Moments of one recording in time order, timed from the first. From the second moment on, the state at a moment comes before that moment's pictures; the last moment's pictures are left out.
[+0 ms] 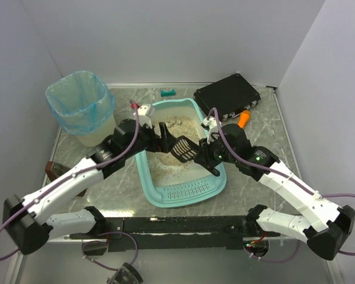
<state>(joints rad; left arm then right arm) -0.75 1.08 0.95 -0.17 0.00 -0.53 0.69 1.02 1.00 -0.62 -0.19 0.26</state>
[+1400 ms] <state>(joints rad) -0.50 1.09 0.77 -0.06 0.19 -1.05 0.71 0.74 0.93 -0.61 0.22 0.71</state>
